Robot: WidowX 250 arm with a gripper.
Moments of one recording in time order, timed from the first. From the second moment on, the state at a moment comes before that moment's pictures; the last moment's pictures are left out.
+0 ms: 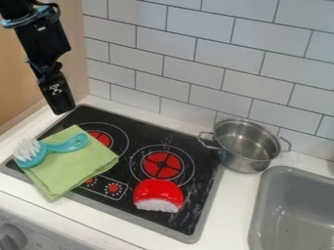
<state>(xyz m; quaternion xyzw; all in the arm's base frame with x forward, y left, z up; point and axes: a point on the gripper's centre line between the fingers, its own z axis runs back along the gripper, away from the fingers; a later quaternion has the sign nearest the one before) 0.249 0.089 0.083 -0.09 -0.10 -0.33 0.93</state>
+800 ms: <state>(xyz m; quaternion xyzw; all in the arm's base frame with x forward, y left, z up) 0.241 0.024 0.055 -0.12 -0.08 -0.26 0.96</state>
